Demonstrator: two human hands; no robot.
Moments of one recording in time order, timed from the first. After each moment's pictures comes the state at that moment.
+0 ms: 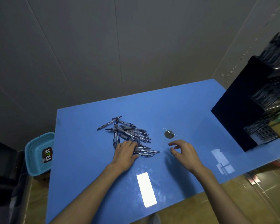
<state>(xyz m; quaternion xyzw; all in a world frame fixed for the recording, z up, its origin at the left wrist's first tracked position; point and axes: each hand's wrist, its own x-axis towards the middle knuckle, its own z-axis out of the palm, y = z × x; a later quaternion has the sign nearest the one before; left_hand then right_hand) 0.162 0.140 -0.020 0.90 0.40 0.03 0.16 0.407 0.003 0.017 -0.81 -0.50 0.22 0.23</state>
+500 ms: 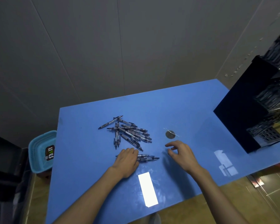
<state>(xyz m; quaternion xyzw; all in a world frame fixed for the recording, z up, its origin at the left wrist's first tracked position) 0.156 0.121 -0.023 0.93 0.34 -0.09 0.12 0.400 0.009 0.010 -0.79 -0.52 0.23 0.22</state>
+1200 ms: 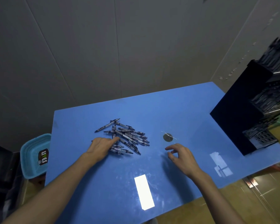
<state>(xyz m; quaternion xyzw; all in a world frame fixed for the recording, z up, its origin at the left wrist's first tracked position) 0.100 0.218 -0.004 0.93 0.37 -0.08 0.02 0.403 0.005 0.016 -0.80 -0.51 0.23 0.22</state>
